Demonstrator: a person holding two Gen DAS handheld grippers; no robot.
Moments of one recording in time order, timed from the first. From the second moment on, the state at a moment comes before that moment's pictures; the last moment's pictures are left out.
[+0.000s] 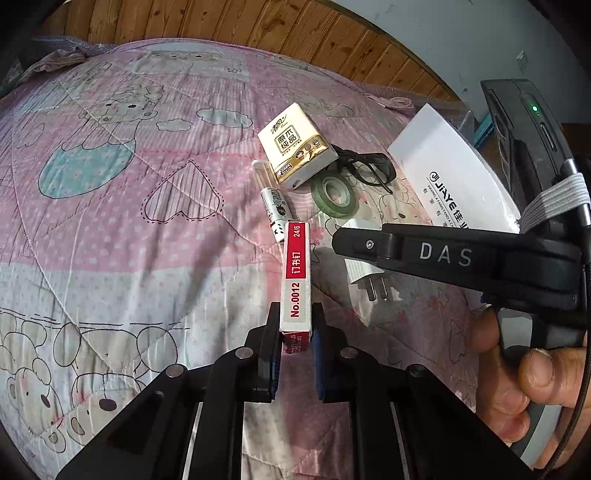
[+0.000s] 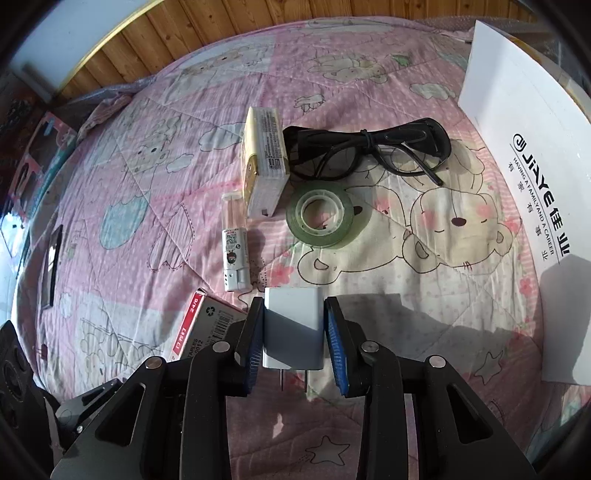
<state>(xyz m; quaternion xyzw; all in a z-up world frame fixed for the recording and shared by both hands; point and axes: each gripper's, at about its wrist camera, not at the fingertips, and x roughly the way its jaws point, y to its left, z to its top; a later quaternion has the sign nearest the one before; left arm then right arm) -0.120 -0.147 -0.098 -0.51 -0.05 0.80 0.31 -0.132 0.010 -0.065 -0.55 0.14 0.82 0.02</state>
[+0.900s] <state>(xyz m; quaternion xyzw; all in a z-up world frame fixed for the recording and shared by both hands) -0.076 -0.203 -0.056 -0.49 -0.08 0.82 0.28 -0.070 -0.024 -0.025 -0.53 0.14 0.84 -0.04</state>
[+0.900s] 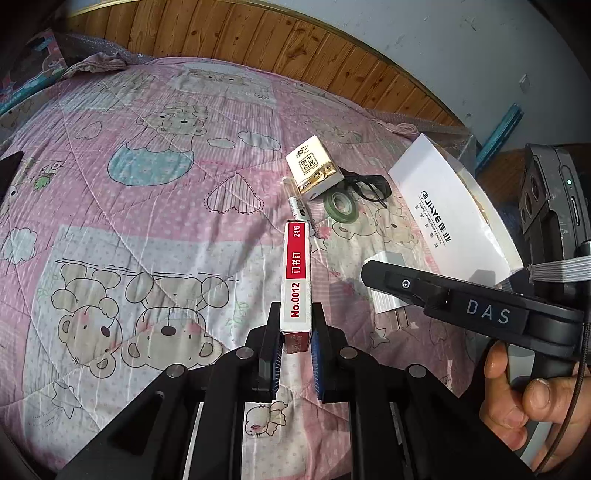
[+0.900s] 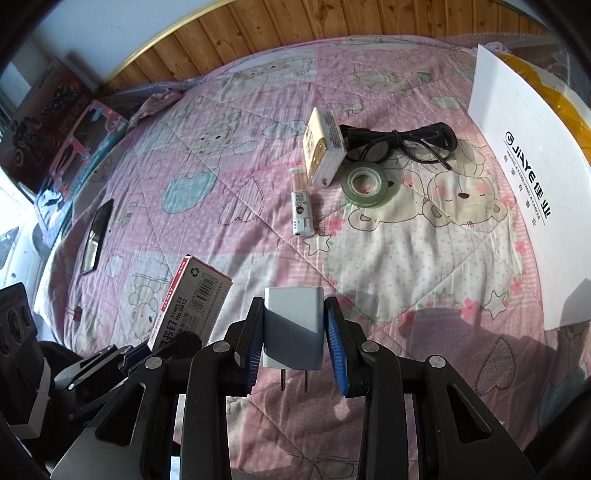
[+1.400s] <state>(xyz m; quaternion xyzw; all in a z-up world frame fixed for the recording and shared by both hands) -0.060 -0.197 -0.026 -0.48 -0.08 0.83 0.29 -0.053 -0.023 0.005 -0.50 0.15 0.85 -0.07</state>
